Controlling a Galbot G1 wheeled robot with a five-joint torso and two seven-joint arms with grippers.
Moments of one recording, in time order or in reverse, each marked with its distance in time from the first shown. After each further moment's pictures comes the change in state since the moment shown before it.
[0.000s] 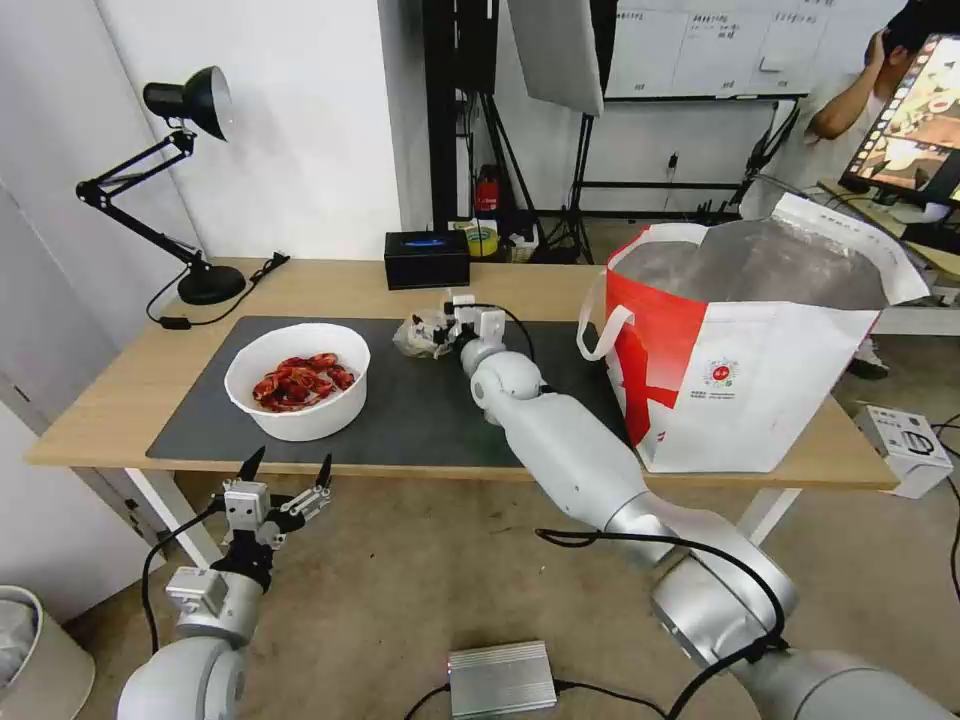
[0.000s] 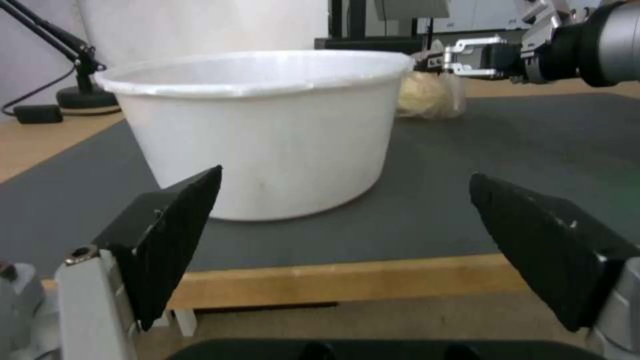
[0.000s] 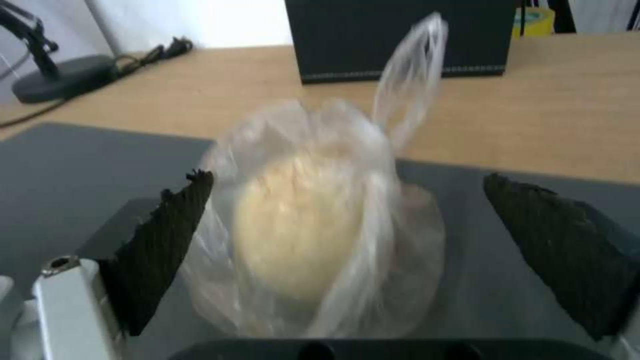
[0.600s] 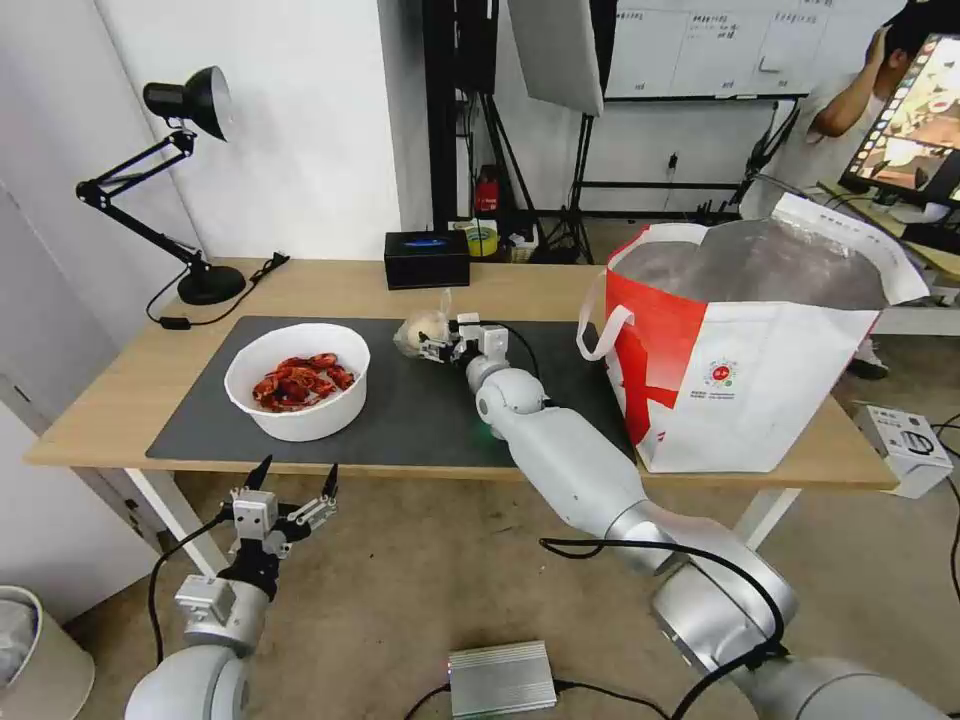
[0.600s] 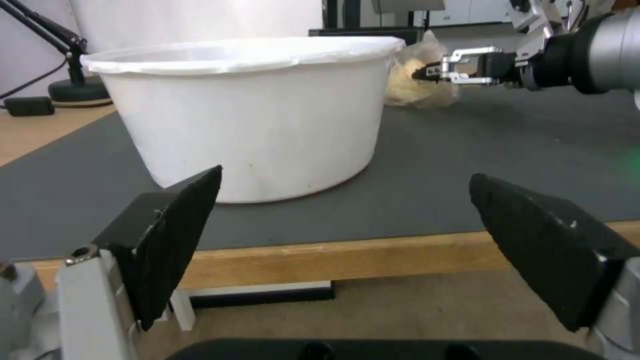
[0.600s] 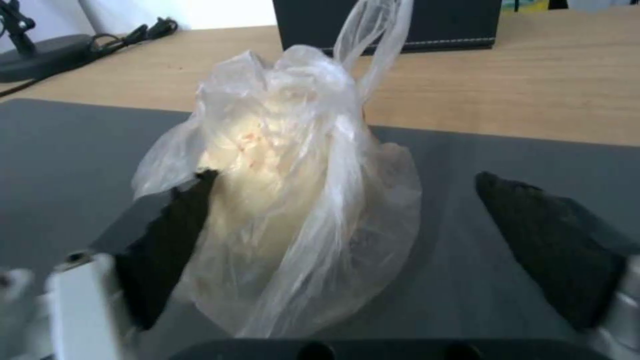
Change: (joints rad) left arm 0.012 -0.007 0.008 0.008 0.017 -0.014 0.005; right arm -0.002 0.000 0.001 -0.056 -0.010 0.030 -0.031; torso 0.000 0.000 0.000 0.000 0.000
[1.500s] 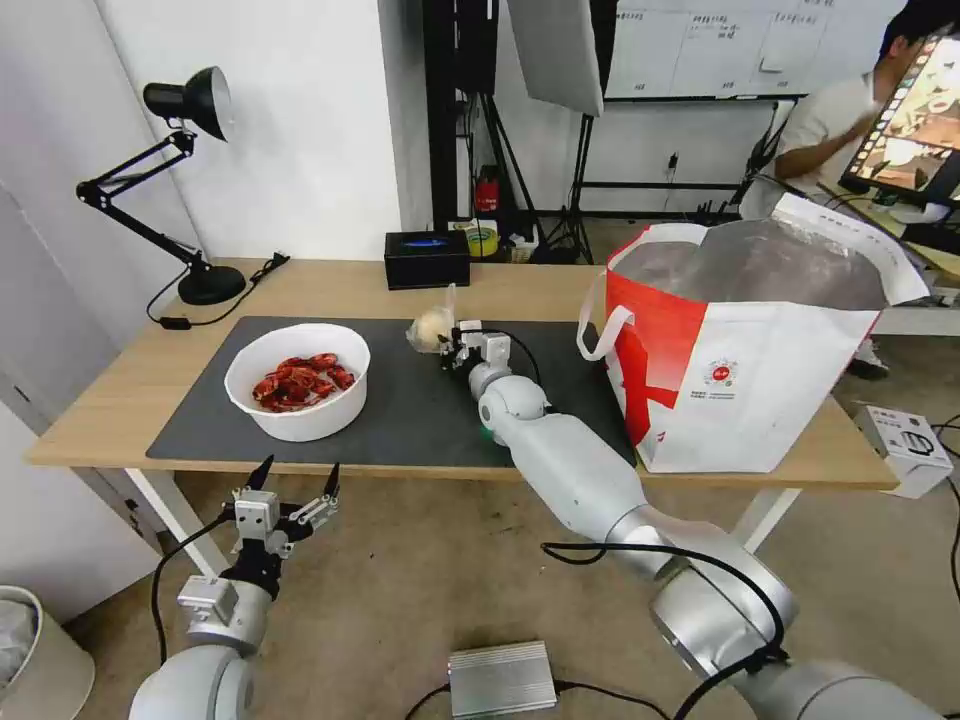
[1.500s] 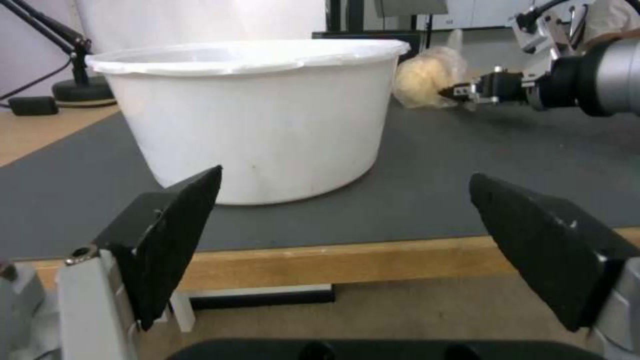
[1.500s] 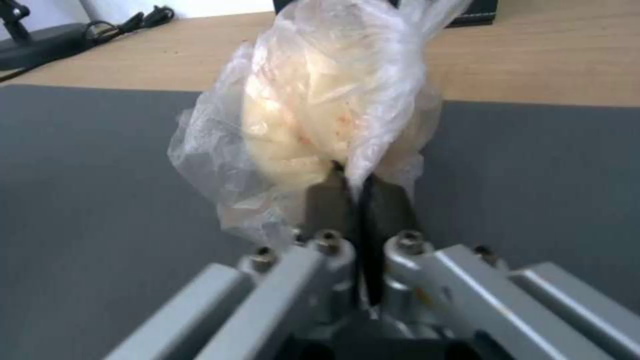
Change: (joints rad) left arm -0.007 -0.010 -0.006 0.007 -0.002 -0.006 0.002; right arm -0.027 -0.001 0.003 -0.002 -0.006 0.016 -0.008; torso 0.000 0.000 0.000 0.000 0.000
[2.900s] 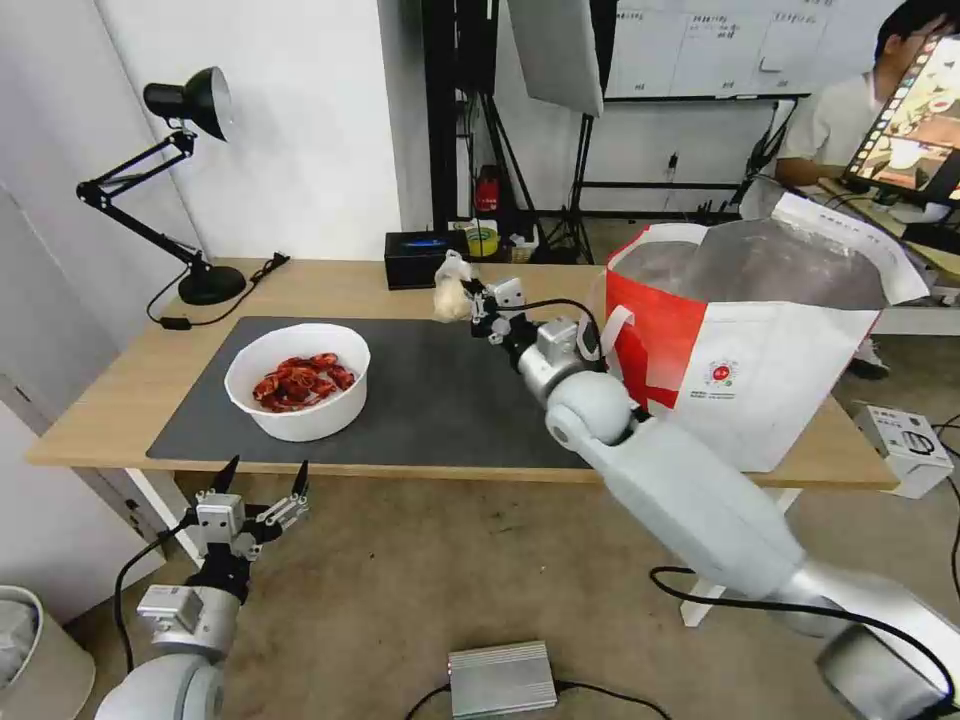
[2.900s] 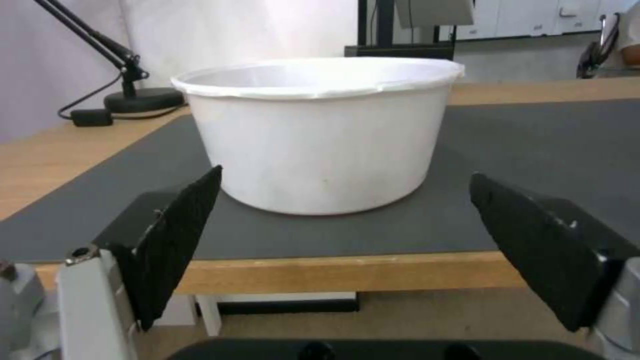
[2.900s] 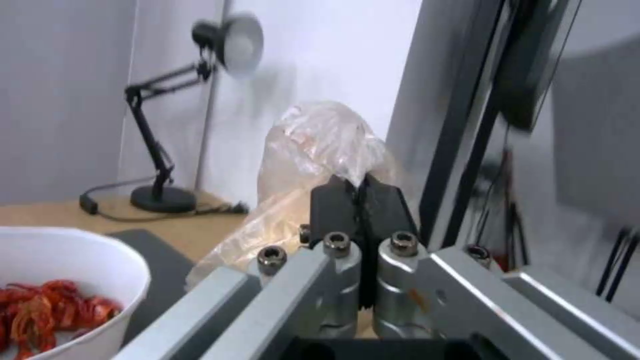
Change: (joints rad) left arm 0.026 0.016 -0.064 -0.012 -0.043 -0.025 -0.001; right arm -0.140 -0.519 -0.072 0.866 -0.144 0.128 0.040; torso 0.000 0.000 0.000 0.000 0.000
